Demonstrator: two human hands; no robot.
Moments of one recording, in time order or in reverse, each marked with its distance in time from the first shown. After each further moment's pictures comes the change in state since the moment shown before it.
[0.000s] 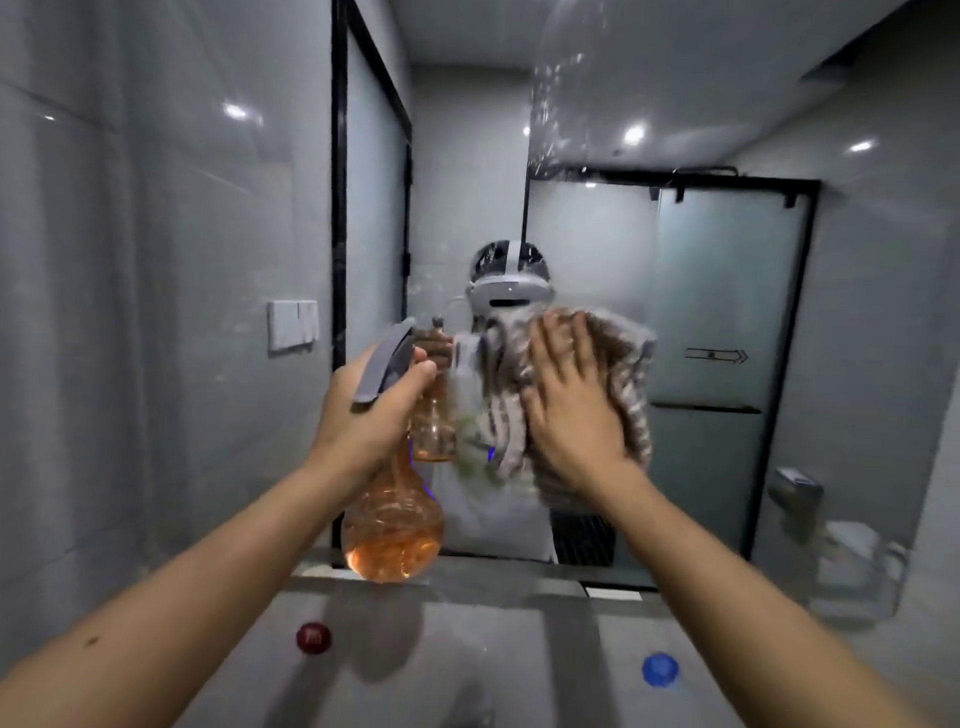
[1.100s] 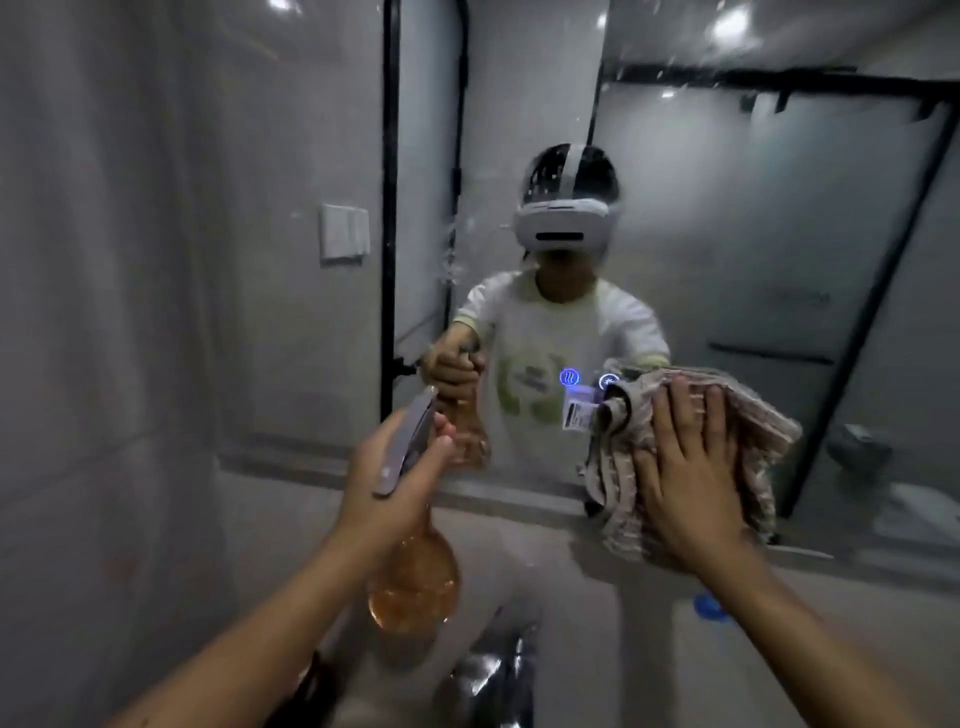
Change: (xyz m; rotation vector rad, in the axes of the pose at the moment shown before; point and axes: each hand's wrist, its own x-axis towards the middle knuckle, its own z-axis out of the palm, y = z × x) left_hand -0.096 -0.077 -0.036 0.028 -0.061 -0.191; right_hand -0.126 0.037 0.051 -0.064 0.034 0.034
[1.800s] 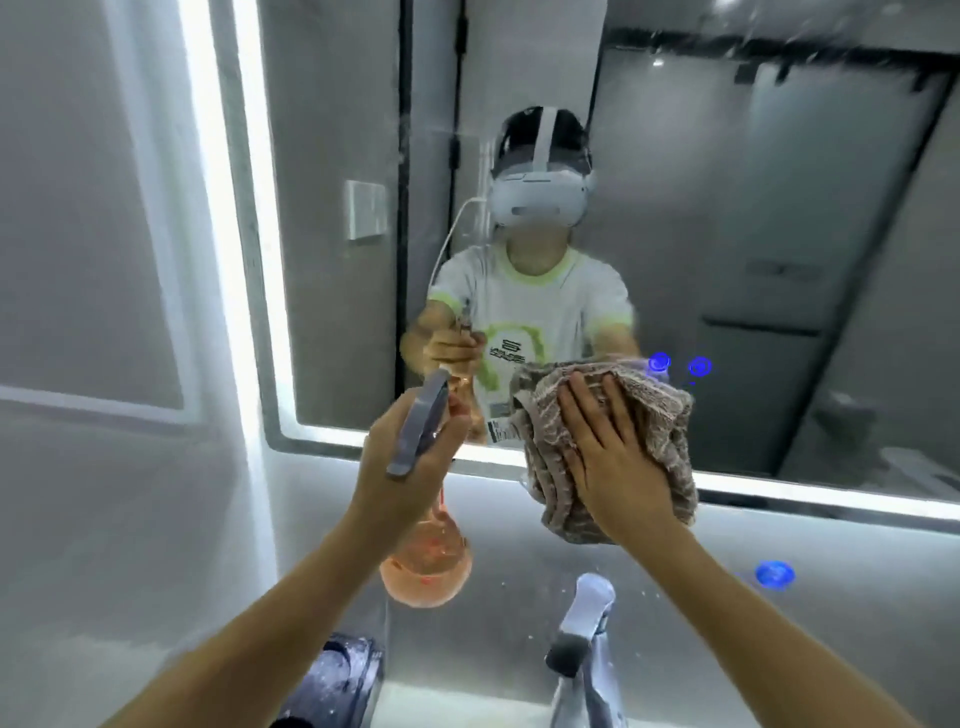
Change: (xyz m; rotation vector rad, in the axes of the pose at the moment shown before) left_hand 0.023 -0.020 -0.072 0.004 -0.020 0.055; right_hand 0.011 -0.130 0.037 -0.062 -0.152 -0.169
